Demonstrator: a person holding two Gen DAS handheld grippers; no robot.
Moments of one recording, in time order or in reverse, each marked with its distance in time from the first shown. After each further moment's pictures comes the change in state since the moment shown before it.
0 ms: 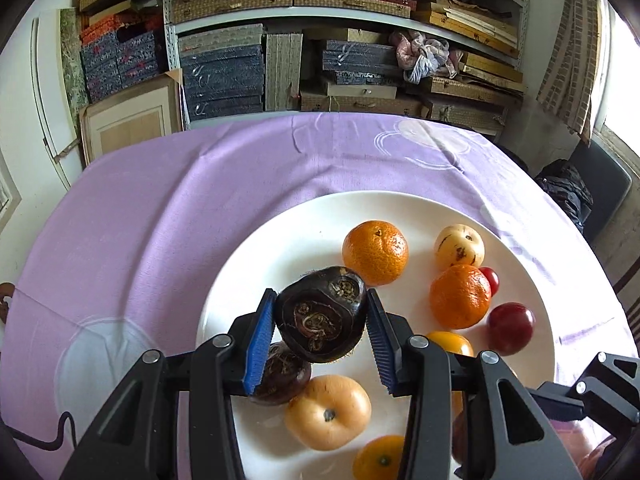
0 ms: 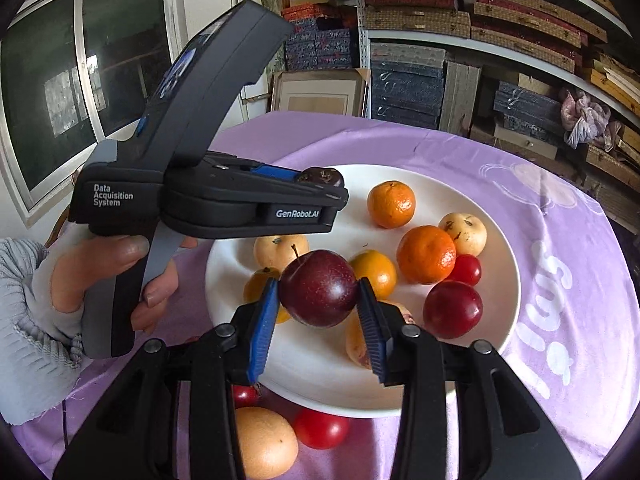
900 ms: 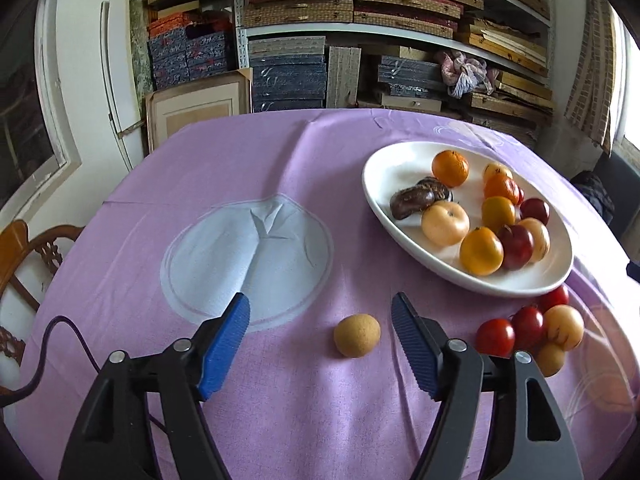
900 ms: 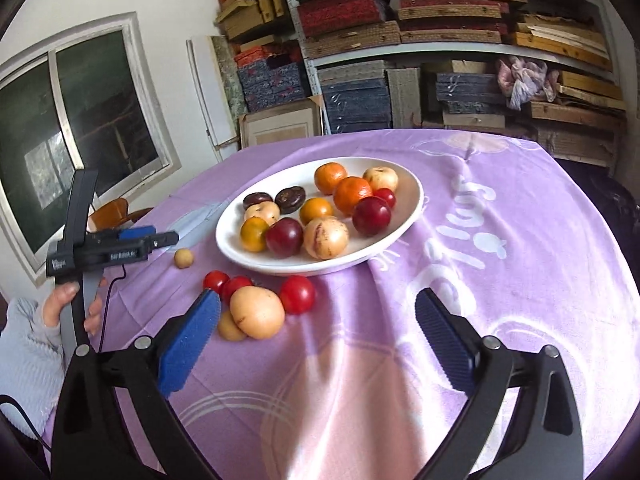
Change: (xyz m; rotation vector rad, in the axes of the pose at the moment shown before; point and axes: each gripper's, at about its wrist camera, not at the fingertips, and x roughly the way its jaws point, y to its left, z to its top) left arm -0.112 0.072 -0.129 -0.053 -0.069 0.153; right arm -0.118 -0.027 -0.096 0.242 -0.151 -0.047
